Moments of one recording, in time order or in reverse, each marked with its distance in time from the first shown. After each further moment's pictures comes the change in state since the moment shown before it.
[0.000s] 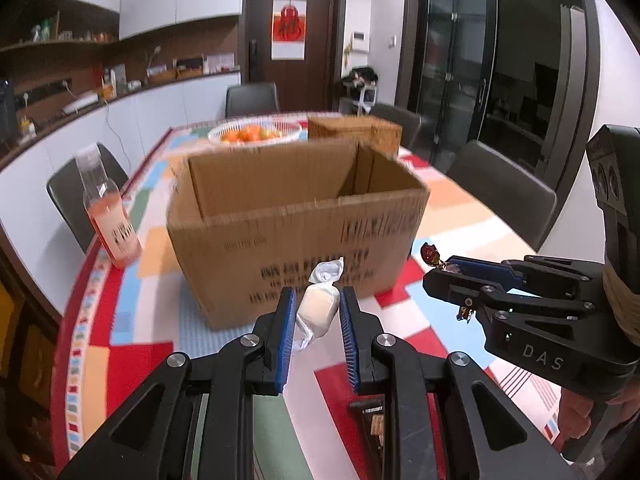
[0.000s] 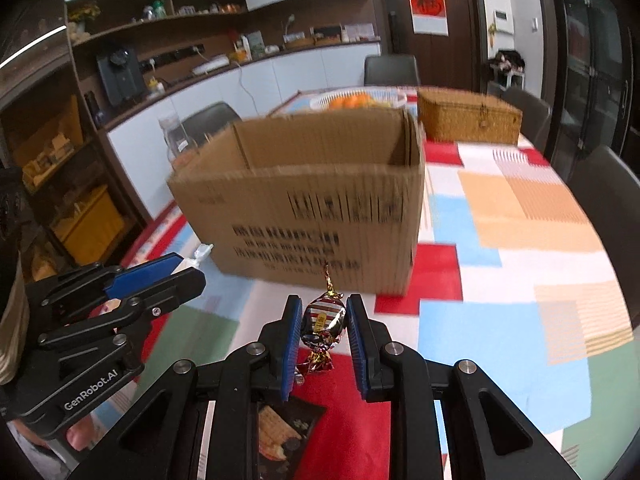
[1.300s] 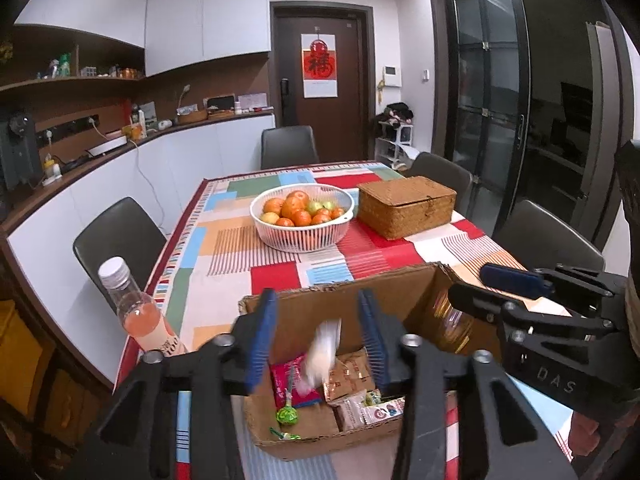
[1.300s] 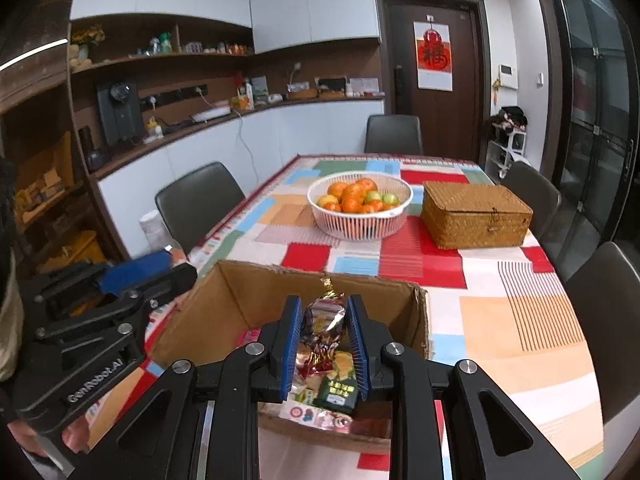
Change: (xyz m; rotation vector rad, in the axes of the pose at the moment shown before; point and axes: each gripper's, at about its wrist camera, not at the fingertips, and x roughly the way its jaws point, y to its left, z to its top) left arm 0.042 0.051 0.120 0.006 -0.117 0.142; right arm 0.040 0.001 0.132 -0.051 -0.123 -0.046
